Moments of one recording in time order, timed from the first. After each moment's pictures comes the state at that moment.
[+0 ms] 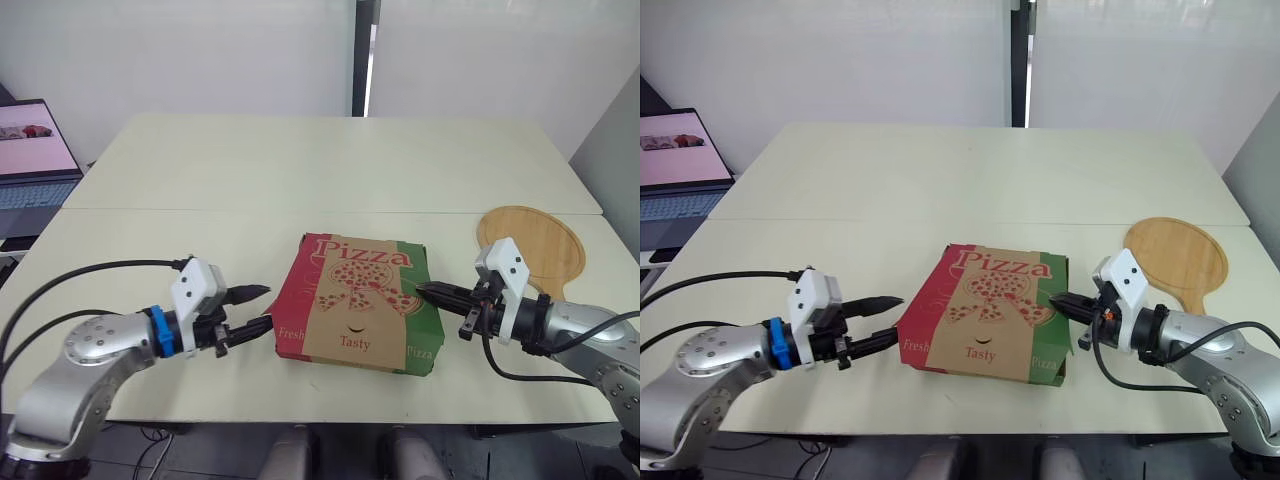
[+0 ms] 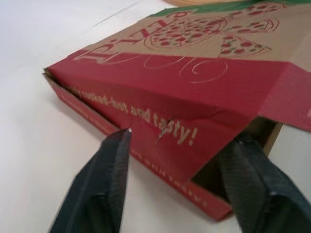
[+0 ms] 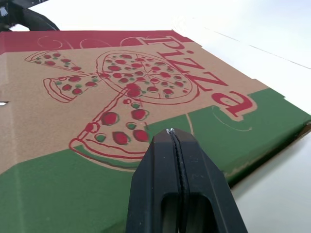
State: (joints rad) left arm 0.04 0.90 0.21 -0.44 -0.60 0.54 -0.99; right arm -0.12 -0.75 -0.13 -0.65 0.77 0.88 0.58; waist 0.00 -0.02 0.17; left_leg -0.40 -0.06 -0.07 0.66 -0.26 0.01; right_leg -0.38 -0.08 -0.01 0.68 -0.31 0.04
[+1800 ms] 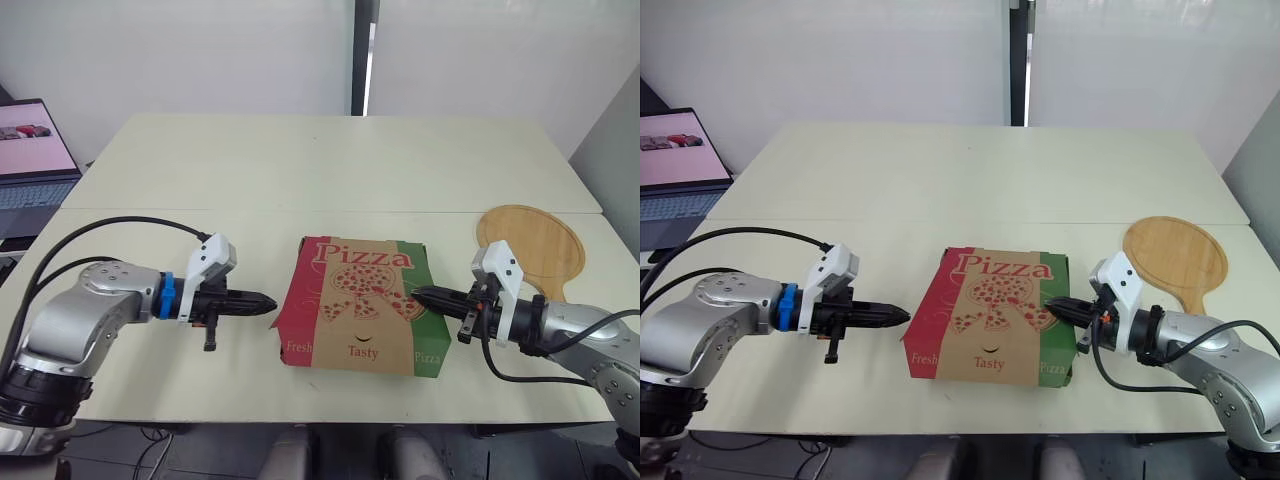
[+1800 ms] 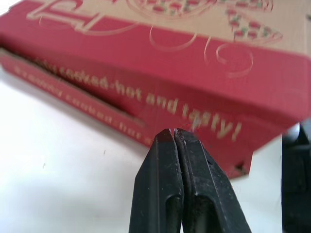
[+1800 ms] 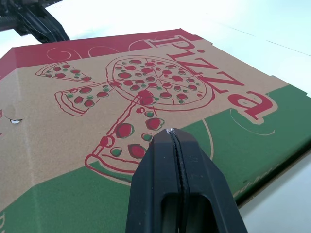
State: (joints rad) left arm -0.33 0.98 -0.02 -0.18 -0.54 0.68 -1.27; right arm -0.13 -0.74 -0.11 -0.63 0.77 0.88 0.62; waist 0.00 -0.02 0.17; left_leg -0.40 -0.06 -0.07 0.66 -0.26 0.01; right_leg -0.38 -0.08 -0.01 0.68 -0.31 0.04
